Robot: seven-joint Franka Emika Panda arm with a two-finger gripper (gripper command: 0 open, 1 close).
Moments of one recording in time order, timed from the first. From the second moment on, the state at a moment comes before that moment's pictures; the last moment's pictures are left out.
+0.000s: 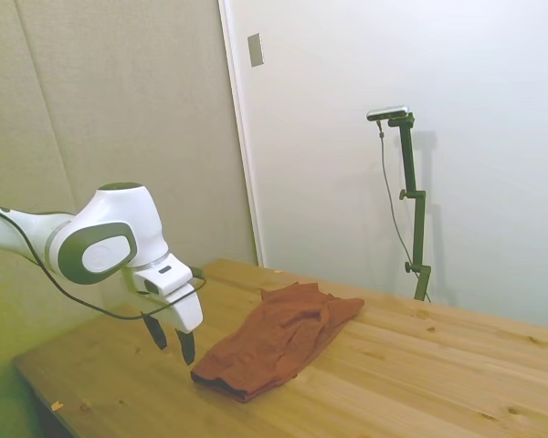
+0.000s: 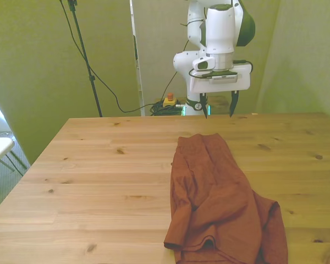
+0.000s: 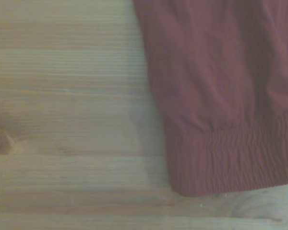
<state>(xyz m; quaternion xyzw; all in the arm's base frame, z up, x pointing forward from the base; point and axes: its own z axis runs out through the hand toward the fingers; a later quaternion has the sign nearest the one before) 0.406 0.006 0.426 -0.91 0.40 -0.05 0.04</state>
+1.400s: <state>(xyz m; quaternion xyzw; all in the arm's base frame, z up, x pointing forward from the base) 0.446 -0.258 0.375 -0.84 0.40 0.08 0.35</state>
